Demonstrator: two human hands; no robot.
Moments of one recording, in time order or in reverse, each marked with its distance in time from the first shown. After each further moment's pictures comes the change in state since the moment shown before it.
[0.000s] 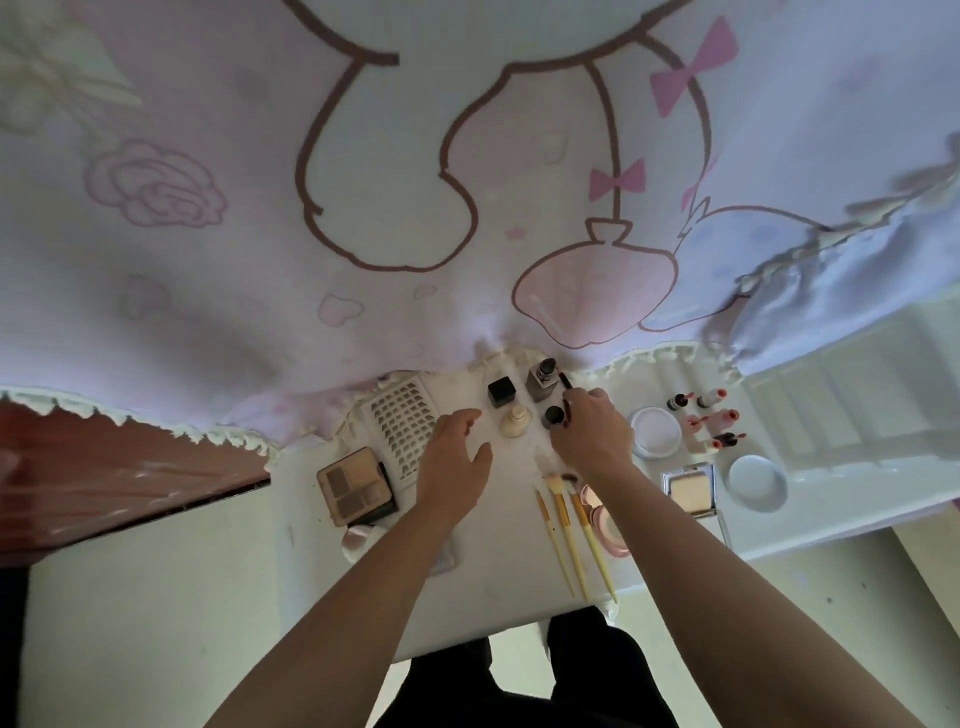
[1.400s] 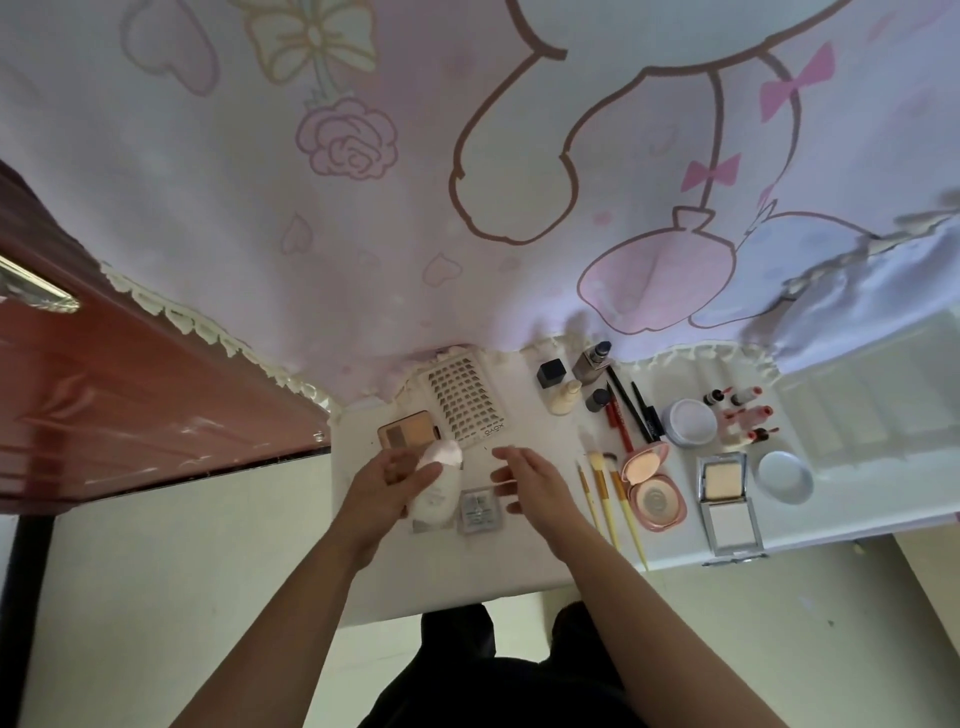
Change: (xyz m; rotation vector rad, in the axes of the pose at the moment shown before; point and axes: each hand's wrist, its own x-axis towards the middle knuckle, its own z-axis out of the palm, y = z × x) left_hand -0.095 -0.078 -0.120 -0.699 -0.084 -0.453; right_hand -0.134 -0.079 0.054 0.989 -0.424 0.081
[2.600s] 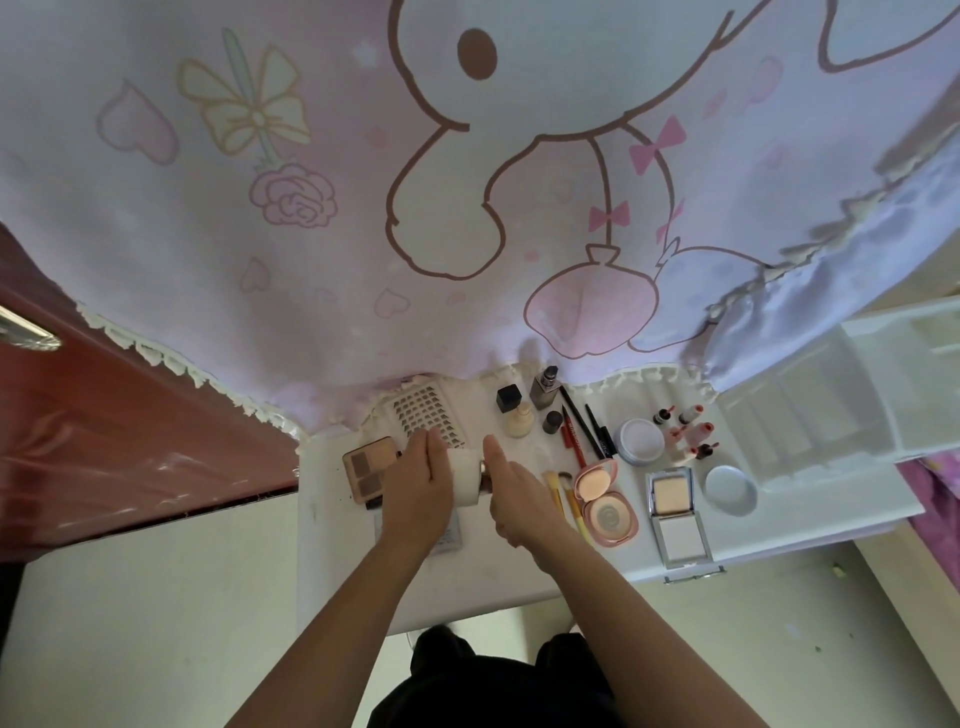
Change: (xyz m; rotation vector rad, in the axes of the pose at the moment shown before) left_hand -0.036 0.048 0.112 0.458 0.364 0.511; right_hand -0.048 -0.045 -0.035 -0.269 0.029 0.009
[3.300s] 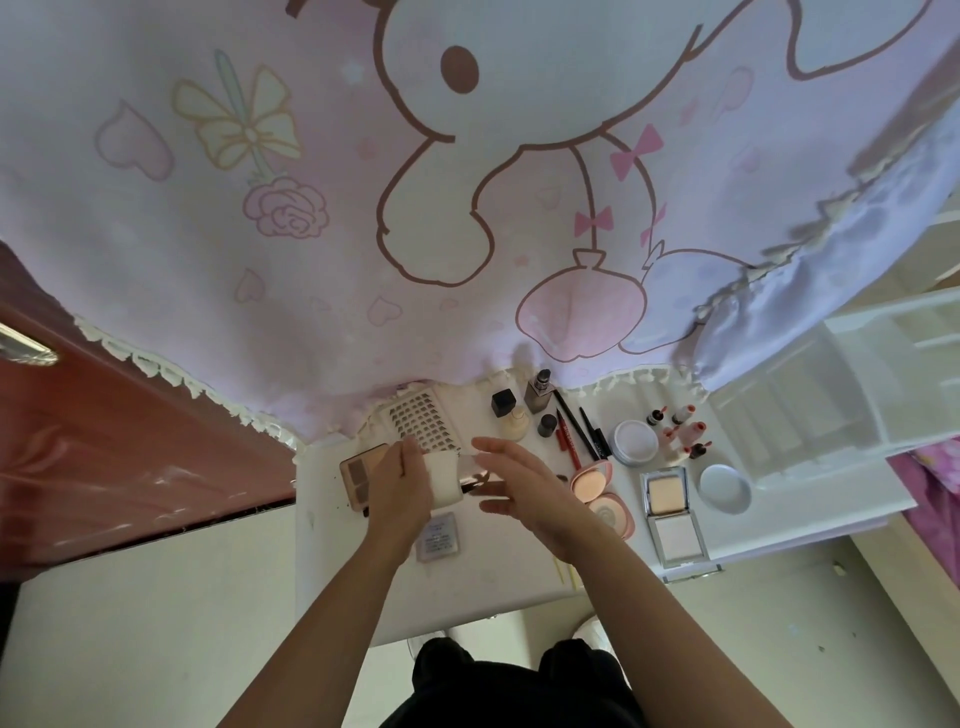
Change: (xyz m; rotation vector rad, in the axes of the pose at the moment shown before) left_hand 0.010 -0.012 -0.004 -0.216 -0.018 -0.279; right_hand -0.010 -0.003 -0.029 0.343 -0.261 -0.159
